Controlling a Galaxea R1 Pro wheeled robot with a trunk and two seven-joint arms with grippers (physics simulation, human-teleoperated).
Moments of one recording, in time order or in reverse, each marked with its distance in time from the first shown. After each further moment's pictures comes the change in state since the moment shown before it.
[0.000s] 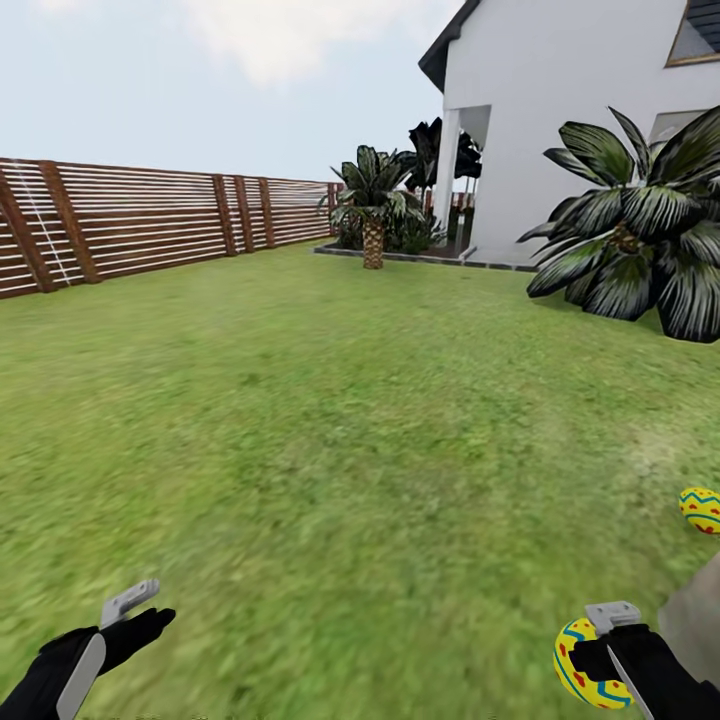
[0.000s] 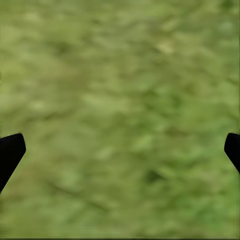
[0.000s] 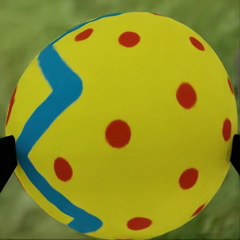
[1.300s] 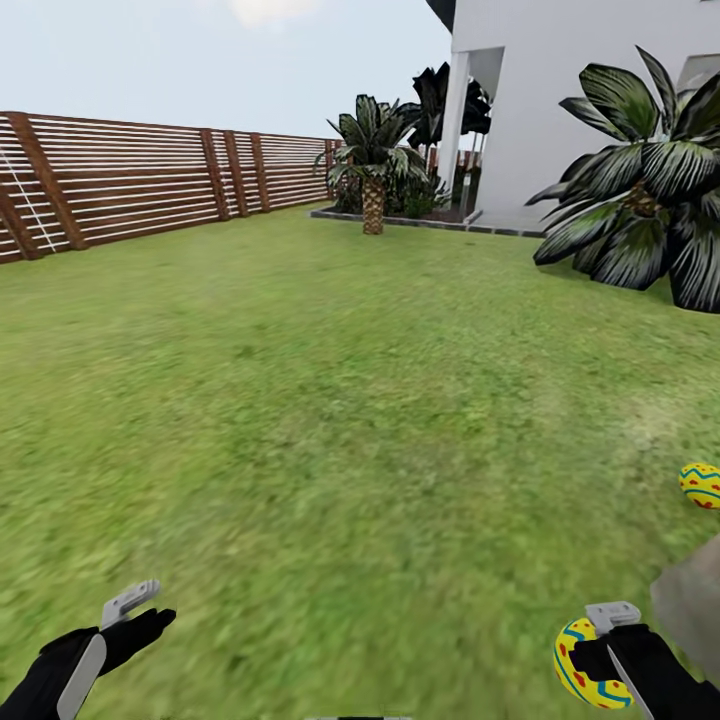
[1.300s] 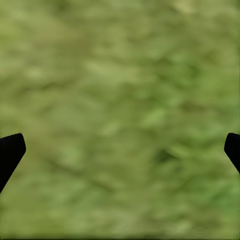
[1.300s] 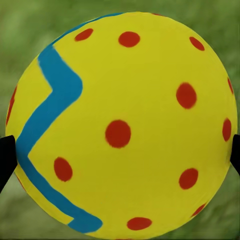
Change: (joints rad) left arm 0.000 -0.001 0.000 0.003 0.003 -0.001 0.000; right arm 0.000 0.000 0.000 0.000 -0.001 0.000 -0.002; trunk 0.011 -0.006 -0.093
